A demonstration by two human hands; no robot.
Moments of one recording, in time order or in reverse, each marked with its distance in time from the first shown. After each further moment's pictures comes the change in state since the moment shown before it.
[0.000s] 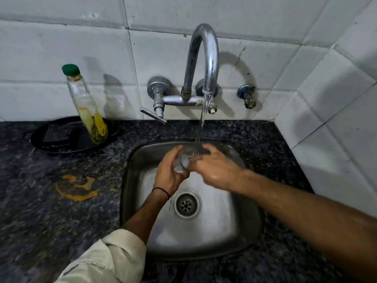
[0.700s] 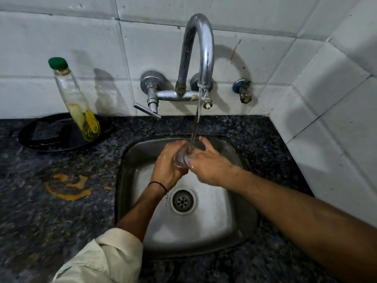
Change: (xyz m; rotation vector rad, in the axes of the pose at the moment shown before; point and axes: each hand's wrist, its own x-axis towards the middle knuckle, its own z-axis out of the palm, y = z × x) left_hand 0.010 0.005 -0.001 0.056 -0.060 0.135; right_hand 0.010 0.008 0.016 -0.112 -0.059 0.052
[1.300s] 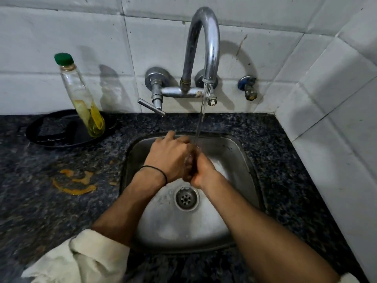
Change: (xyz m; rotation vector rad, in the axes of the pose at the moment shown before) left_hand 0.012 0.064 -0.041 1.000 -0.310 0.241; right_hand 0.042 -0.037 0.039 2.277 0.233 1.056
